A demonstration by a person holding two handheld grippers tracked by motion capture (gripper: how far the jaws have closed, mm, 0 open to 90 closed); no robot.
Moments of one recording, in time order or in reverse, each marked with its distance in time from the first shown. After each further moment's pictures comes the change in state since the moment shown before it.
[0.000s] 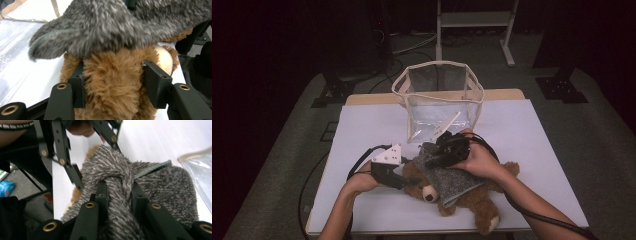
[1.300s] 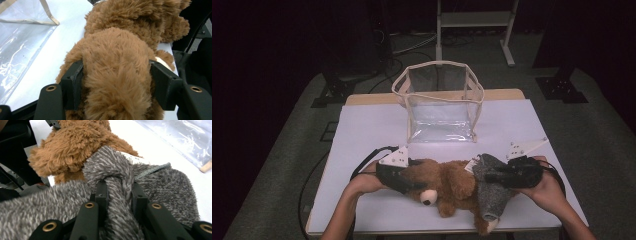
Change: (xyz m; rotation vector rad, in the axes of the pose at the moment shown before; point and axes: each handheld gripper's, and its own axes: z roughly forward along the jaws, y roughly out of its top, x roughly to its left) left arm -0.010 0.014 0.008 0.053 -0.012 0.036; right arm 0.020 -0.146 -0.088 -0.164 -0.180 0.212
